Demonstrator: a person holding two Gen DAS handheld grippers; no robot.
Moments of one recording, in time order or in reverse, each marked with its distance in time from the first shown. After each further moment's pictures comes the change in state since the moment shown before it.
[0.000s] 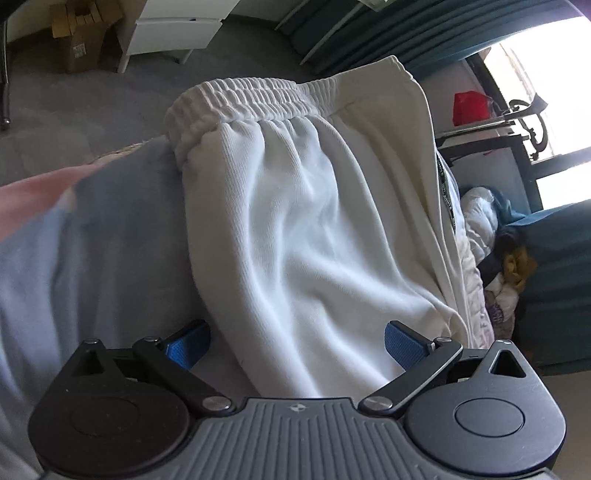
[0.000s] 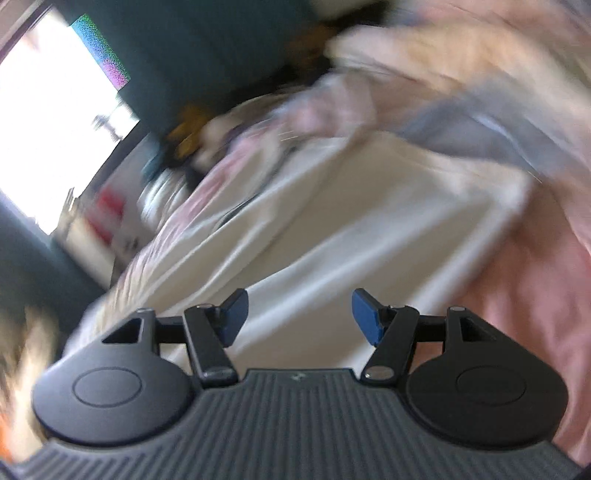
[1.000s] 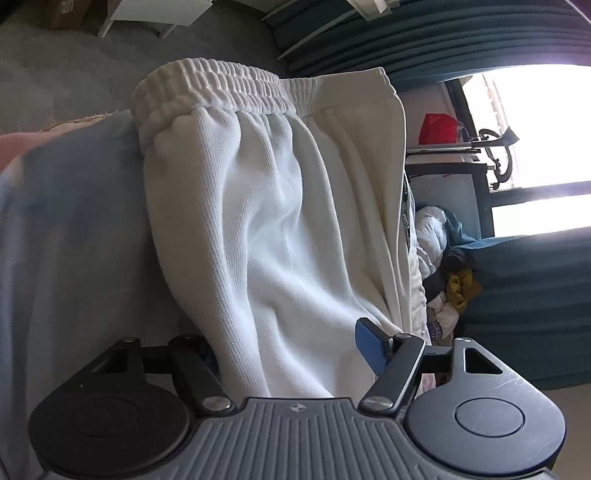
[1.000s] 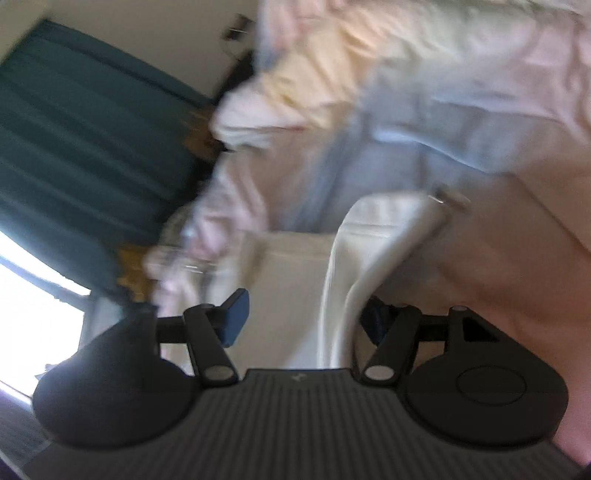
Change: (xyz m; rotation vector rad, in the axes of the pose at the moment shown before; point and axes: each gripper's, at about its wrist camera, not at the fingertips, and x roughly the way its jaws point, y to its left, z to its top) left arm 0.022 0.007 -0.002 -0.114 0.005 -0.194; right arm 0.067 -0.070 0.061 0.371 -0.227 -0.015
